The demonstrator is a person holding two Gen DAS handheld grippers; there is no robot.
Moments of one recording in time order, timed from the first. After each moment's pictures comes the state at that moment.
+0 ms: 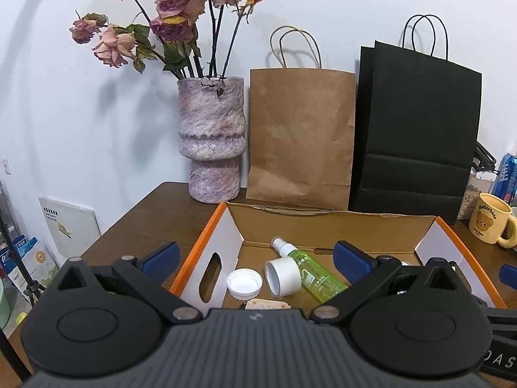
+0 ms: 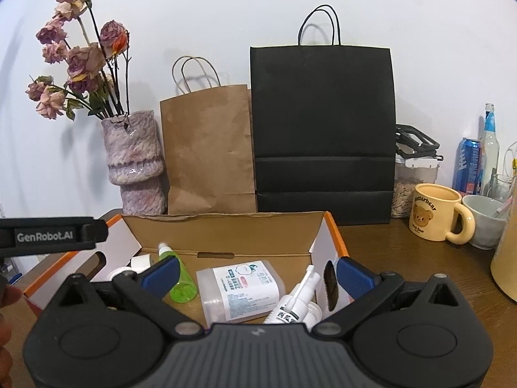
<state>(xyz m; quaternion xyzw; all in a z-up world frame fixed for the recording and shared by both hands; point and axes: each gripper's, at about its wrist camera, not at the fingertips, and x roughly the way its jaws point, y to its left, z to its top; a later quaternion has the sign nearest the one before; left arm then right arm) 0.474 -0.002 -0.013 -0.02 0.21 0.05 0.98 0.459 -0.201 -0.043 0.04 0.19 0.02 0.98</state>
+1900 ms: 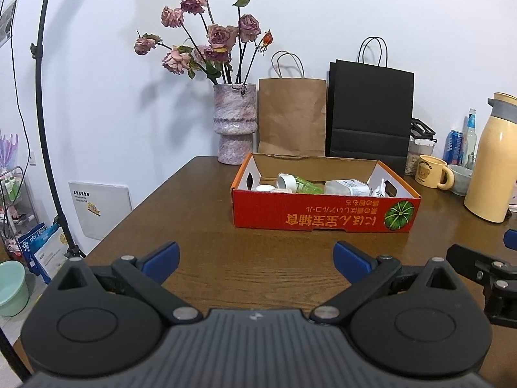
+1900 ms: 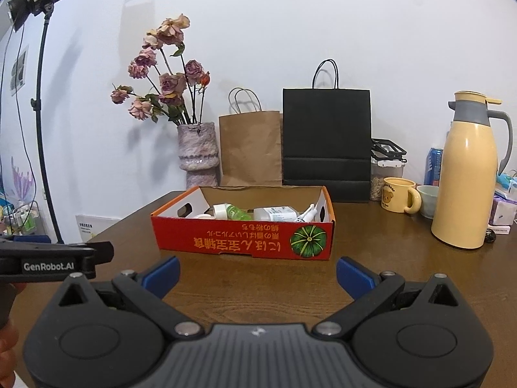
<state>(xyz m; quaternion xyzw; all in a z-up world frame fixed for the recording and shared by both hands) 0.198 0.019 -0.014 -0.01 0.20 0.03 0.98 0.180 -0.189 -0.022 0.02 0.16 0.06 0.98</state>
